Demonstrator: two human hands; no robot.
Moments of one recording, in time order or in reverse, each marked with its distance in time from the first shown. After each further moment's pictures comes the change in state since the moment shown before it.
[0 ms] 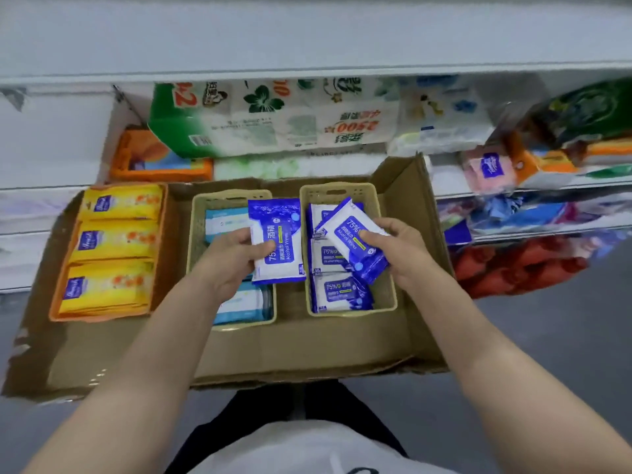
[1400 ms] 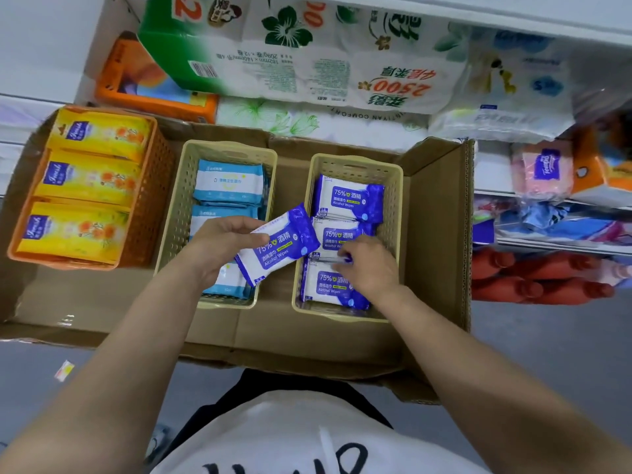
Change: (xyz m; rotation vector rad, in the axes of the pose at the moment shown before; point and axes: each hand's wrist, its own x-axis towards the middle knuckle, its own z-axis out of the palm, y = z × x) left_hand 0.042 -0.030 0.000 0.130 0.122 -0.128; right_hand 0.081 0.072 0.017 -1.417 -0.244 -0.456
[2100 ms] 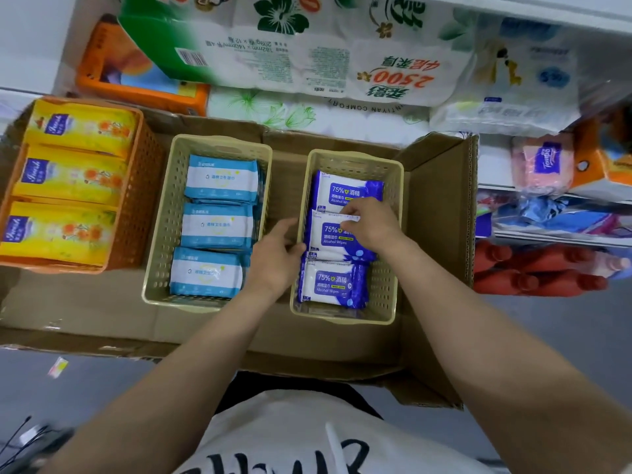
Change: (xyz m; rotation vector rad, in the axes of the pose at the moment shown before) left_hand 0.022 -0.025 0.084 0.350 0.164 0.259; right_hand 0.059 0.000 -0.040 0.246 -0.062 0.088
